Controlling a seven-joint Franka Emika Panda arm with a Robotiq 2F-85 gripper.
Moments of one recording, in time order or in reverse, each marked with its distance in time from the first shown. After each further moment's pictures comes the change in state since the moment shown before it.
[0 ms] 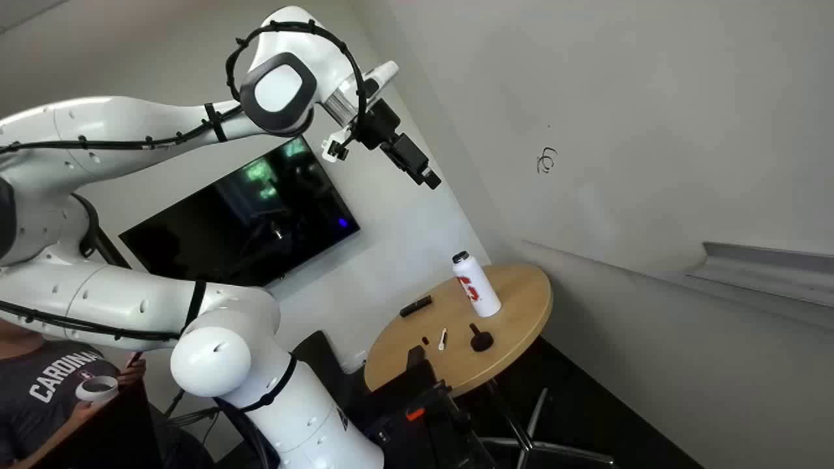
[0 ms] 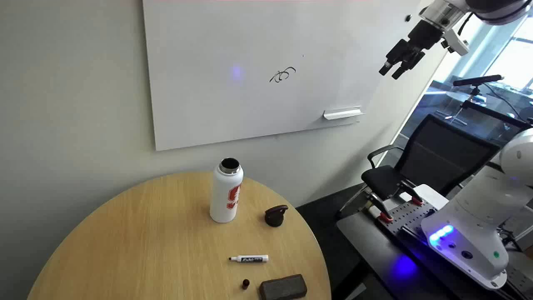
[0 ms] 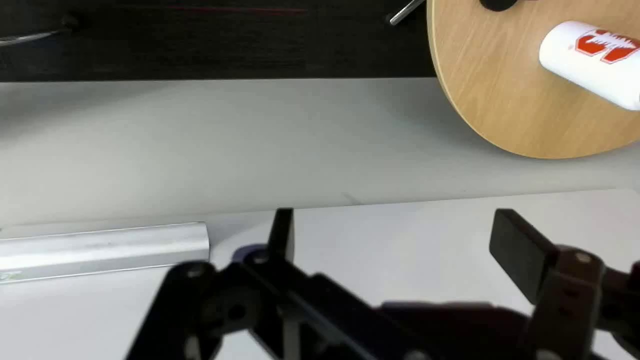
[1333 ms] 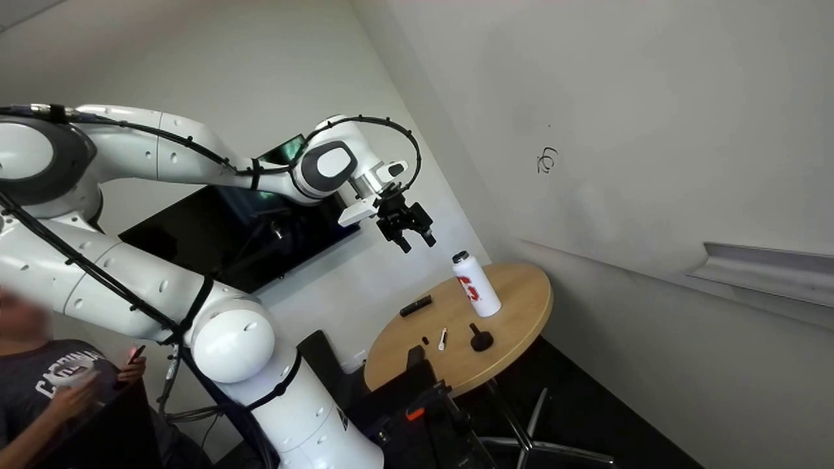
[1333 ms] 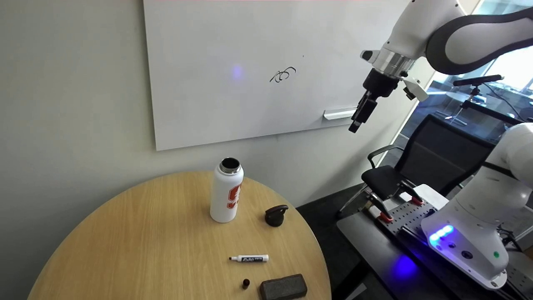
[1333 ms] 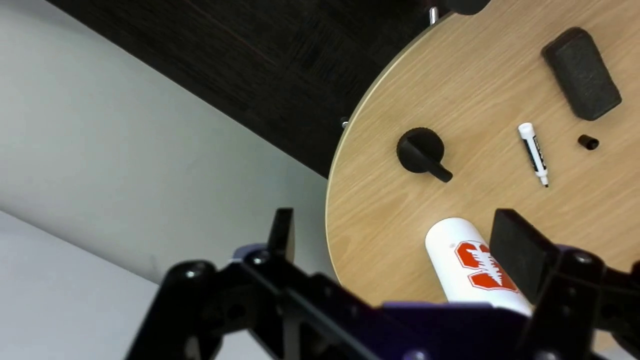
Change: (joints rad) arm 0.312 0.219 0.201 -0.127 0.009 0.202 -0.144
